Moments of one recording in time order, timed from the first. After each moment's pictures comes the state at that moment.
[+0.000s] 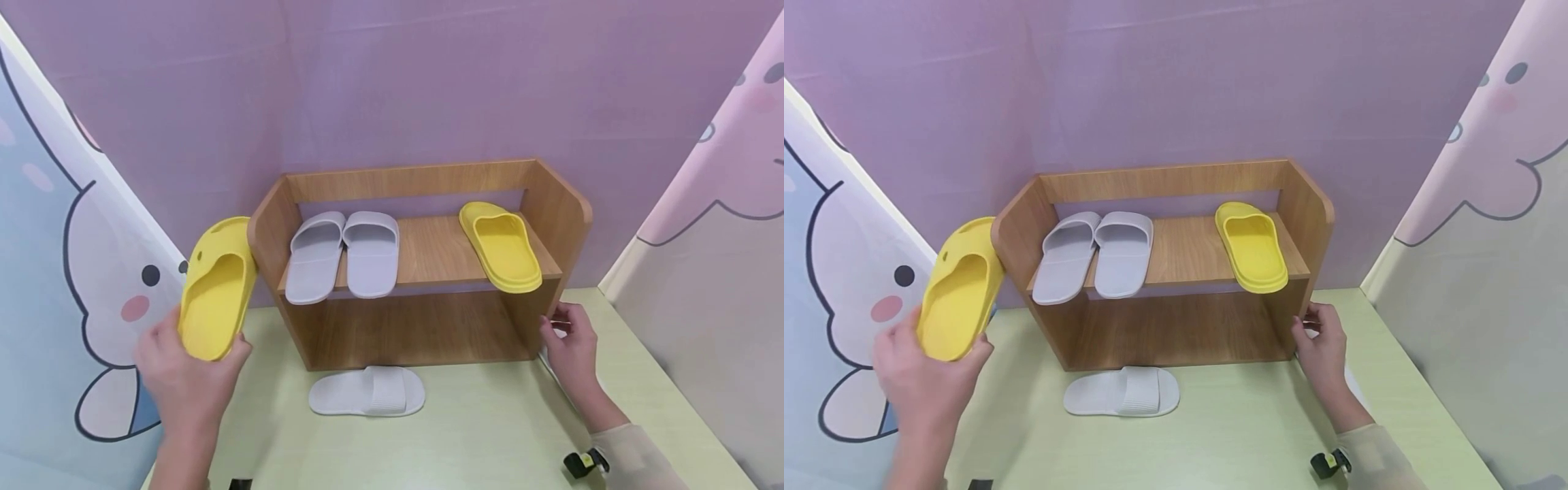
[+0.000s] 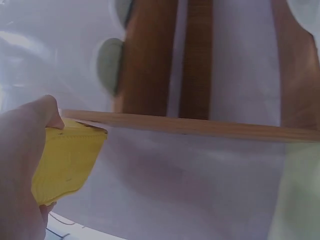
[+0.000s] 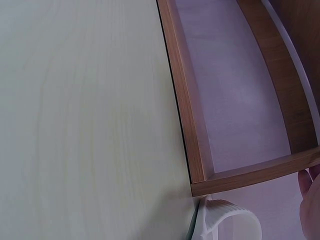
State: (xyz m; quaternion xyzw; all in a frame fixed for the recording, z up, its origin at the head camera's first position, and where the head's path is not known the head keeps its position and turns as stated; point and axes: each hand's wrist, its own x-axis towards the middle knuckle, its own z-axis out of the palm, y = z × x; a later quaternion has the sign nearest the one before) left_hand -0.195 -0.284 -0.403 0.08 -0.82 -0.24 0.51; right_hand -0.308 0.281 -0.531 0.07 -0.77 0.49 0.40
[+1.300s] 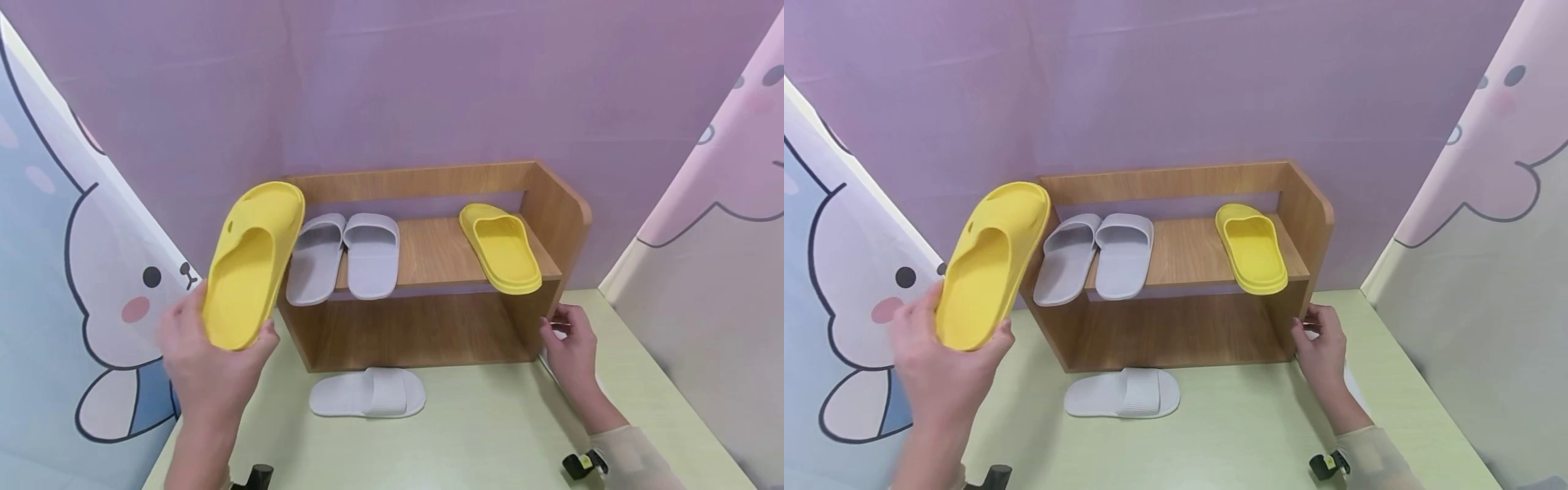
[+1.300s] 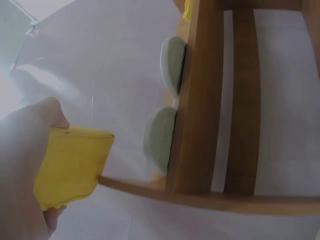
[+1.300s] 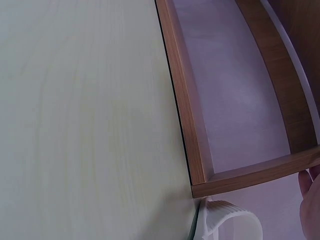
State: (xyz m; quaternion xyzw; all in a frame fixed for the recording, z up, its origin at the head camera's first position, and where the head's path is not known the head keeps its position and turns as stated) left_hand -0.187 -0.236 -0.362 0.03 -0.81 -0.31 0.50; right_hand -0.303 0.272 -0.521 0.07 -0.76 0.49 0.42
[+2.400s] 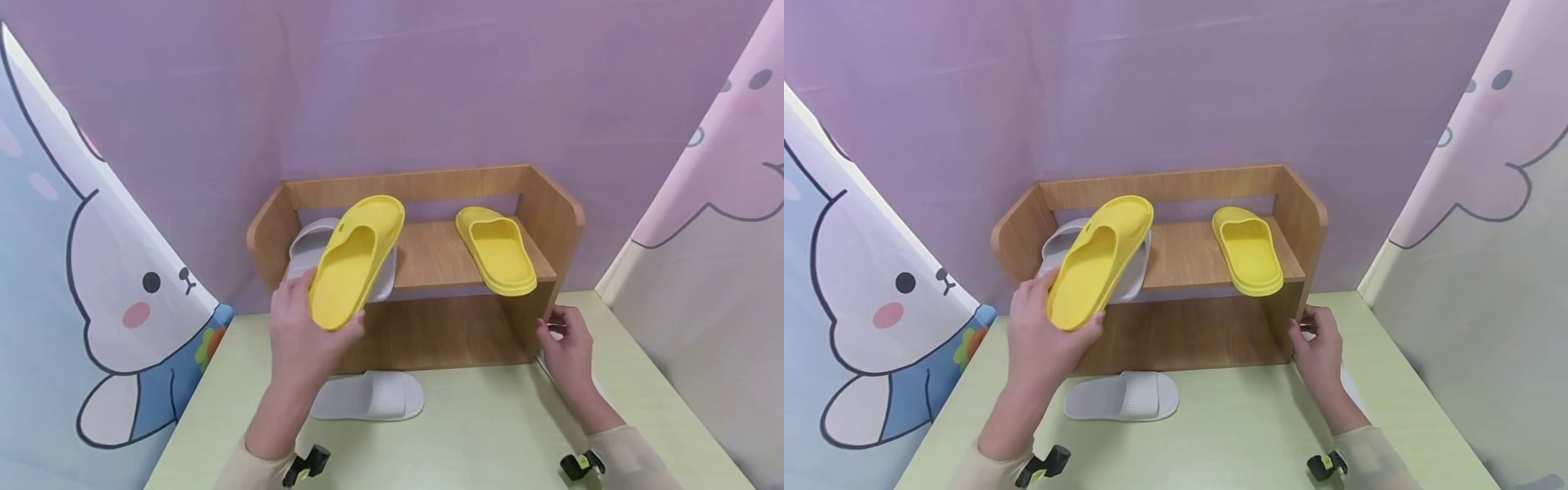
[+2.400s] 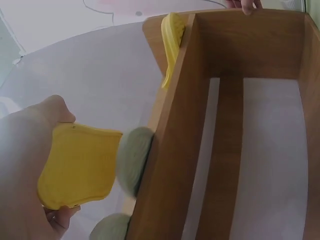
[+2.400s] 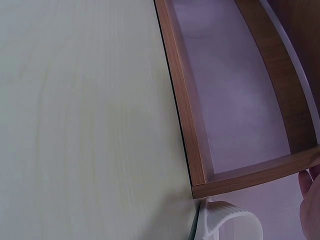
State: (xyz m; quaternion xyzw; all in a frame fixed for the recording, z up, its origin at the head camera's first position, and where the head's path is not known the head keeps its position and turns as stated) left_hand -0.230 -0.154 -0.369 -0.10 -0.84 -0.33 0.42; right_hand -0.293 0.265 -0.511 0.08 -0.75 0.51 0.42
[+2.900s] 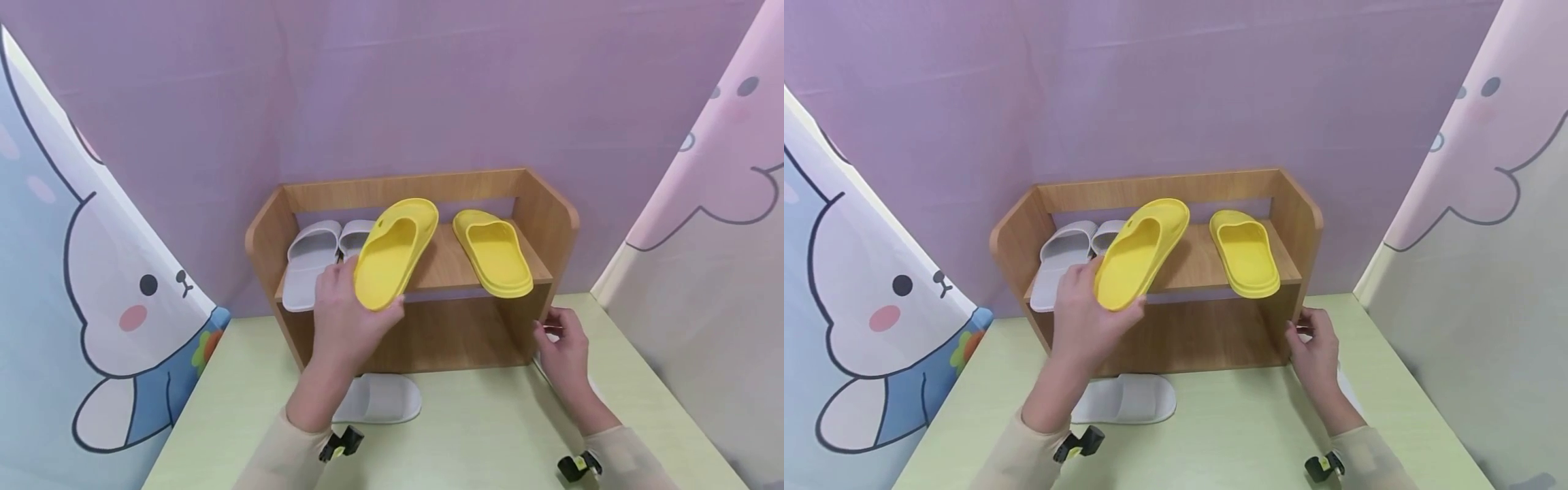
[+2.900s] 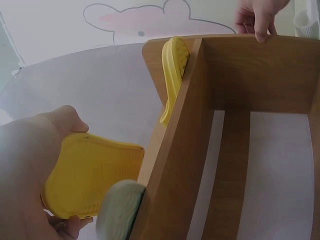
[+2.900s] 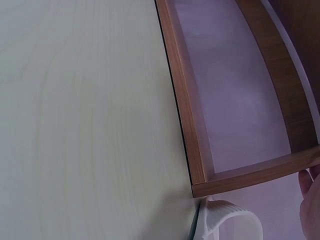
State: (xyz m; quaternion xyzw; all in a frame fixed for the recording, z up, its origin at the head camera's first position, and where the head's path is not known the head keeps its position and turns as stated) left_hand -0.252 -0.101 -0.355 -0.12 -0.86 -0.36 0.36; right_hand -0.284 0.260 -0.500 0.08 -0.76 0.50 0.41
